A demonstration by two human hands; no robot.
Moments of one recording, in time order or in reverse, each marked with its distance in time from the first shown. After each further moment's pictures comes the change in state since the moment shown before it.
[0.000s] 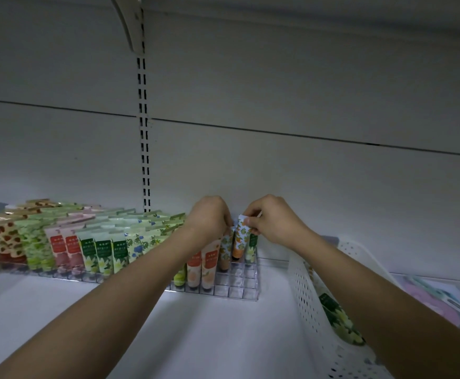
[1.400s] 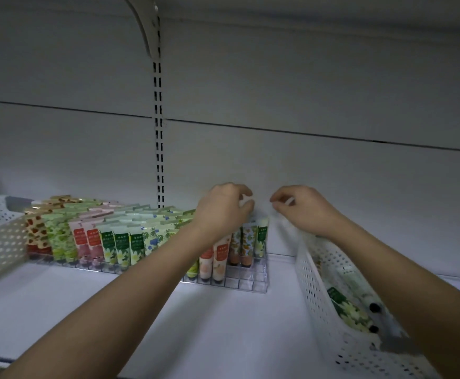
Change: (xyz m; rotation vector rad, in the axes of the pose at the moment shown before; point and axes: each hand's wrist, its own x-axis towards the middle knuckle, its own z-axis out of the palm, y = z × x) left_hand -0.036 0.020 -0.025 -0.120 0.231 0.111; right_hand -0.023 0.005 -0.040 -0.070 0.077 -0.045
